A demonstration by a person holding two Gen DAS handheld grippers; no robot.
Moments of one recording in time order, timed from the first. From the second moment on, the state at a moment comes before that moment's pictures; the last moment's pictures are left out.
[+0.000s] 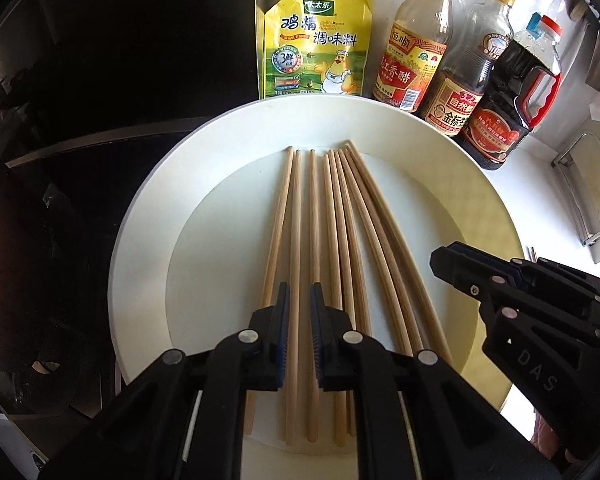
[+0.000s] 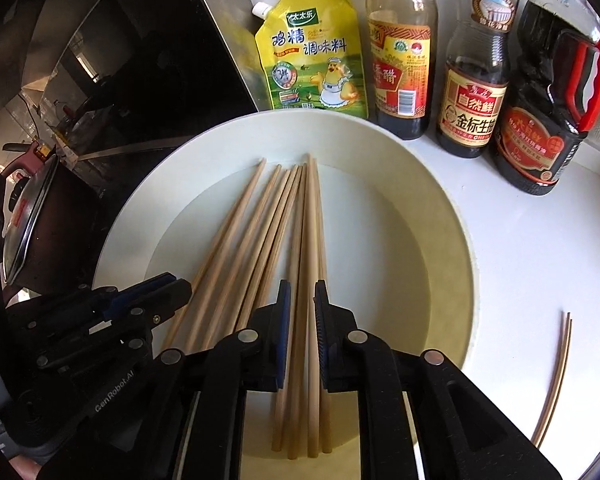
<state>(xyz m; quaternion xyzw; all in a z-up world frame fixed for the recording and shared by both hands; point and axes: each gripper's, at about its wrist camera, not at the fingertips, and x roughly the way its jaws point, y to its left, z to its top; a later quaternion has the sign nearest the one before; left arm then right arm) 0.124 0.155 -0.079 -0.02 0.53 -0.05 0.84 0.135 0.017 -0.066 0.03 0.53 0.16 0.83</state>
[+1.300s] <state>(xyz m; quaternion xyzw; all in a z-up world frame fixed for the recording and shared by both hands) 0.049 0.082 -0.041 0.00 0.50 -0.10 0.86 0.020 -0.117 -0.033 0.09 0.50 0.06 0.86</state>
